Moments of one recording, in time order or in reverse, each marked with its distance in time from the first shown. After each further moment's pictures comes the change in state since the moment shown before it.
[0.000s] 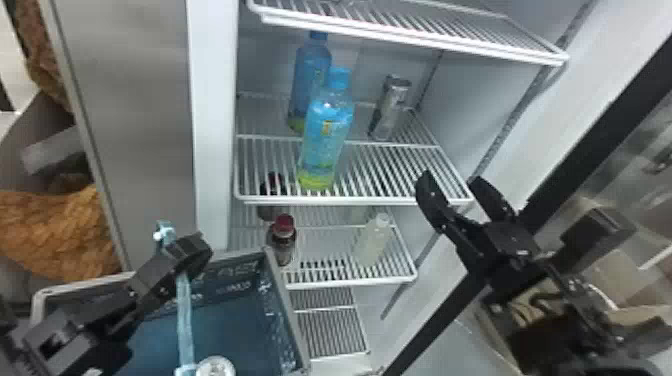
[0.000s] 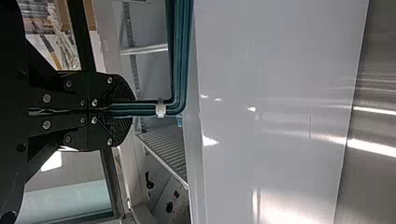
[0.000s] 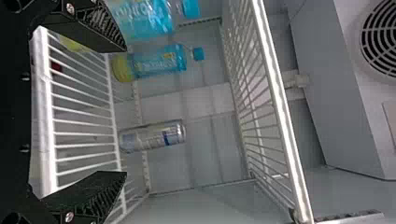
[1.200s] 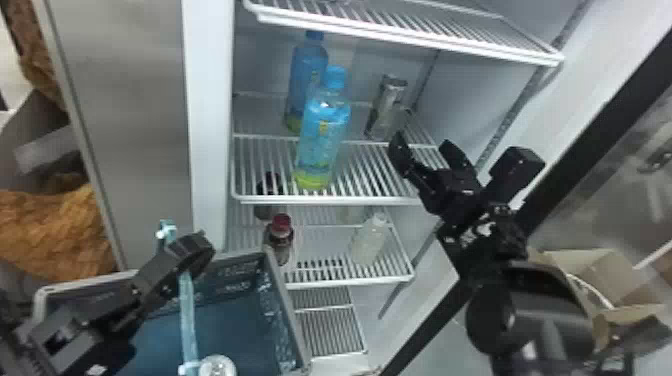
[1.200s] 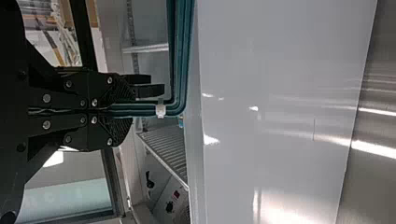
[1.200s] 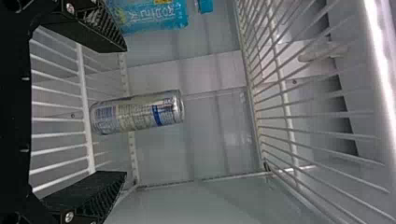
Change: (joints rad) left arm -0.014 0.004 -0.020 0.022 0.007 -0.005 0.000; right arm -0.398 -0.019 0.085 0.401 0.140 -0.021 -0.037
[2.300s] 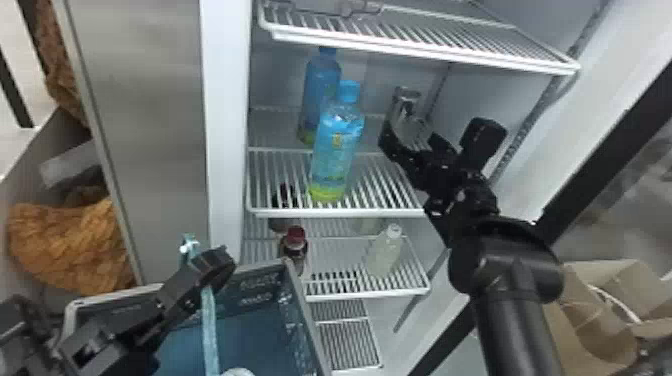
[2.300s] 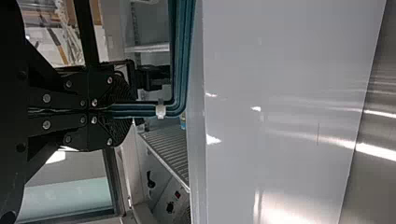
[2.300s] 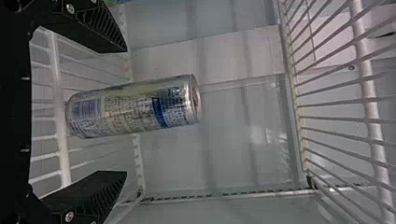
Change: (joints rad) left arm -0.007 0.007 -0.018 0.017 0.010 -0.005 0.001; right arm -0.292 -0.019 0.079 0.335 0.071 0.035 -0.054
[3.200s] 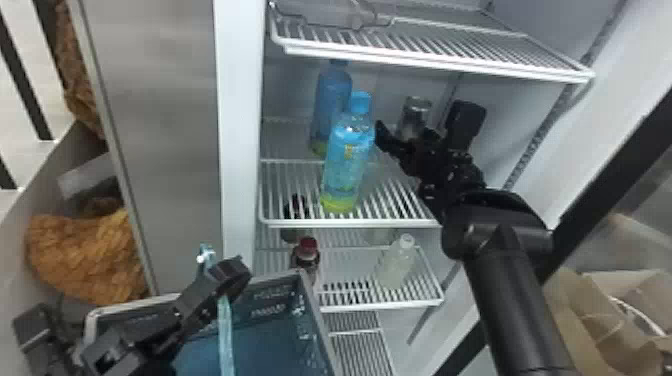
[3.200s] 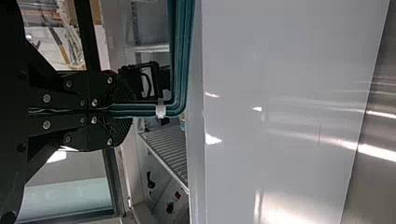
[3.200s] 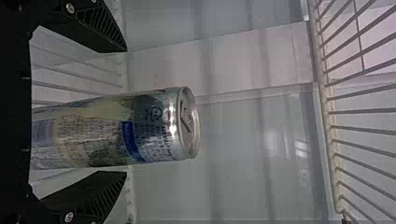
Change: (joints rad) left arm -0.012 0.003 -0.010 0.013 0.002 -0.003 0.000; right arm -0.207 -0.015 0.078 0.250 0.023 0.009 -0.016
